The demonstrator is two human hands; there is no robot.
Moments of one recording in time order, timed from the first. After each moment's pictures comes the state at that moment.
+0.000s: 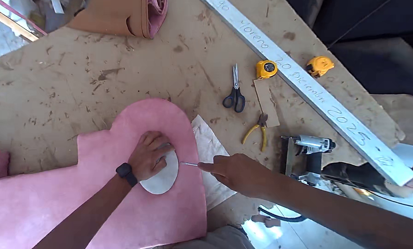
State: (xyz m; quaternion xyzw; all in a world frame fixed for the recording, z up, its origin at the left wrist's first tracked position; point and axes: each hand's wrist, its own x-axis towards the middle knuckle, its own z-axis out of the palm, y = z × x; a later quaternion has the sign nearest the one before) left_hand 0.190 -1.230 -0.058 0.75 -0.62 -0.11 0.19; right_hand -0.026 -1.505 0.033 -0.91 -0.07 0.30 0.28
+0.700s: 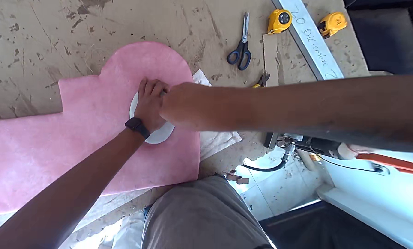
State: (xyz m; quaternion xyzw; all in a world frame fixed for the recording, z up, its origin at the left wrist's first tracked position) left_hand 0.155 -1.253 -0.053 0.84 -0.50 -0.09 0.17; right_hand 0.097 -1.411 0.091 -0.92 -0.32 0.23 0.05
